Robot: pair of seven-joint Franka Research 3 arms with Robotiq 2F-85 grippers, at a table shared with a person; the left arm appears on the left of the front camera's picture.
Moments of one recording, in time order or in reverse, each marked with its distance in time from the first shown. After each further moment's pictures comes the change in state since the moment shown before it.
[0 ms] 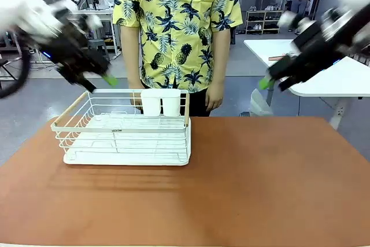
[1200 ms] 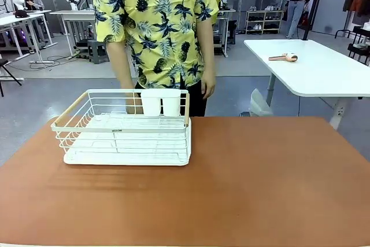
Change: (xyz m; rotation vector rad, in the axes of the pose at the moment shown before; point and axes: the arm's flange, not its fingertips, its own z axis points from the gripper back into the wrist) left arm -0.219 0.213 0.146 -0.460 -0.405 0.876; right arm -0.194 -0.221 0.140 0.264 -0.156 -0.732
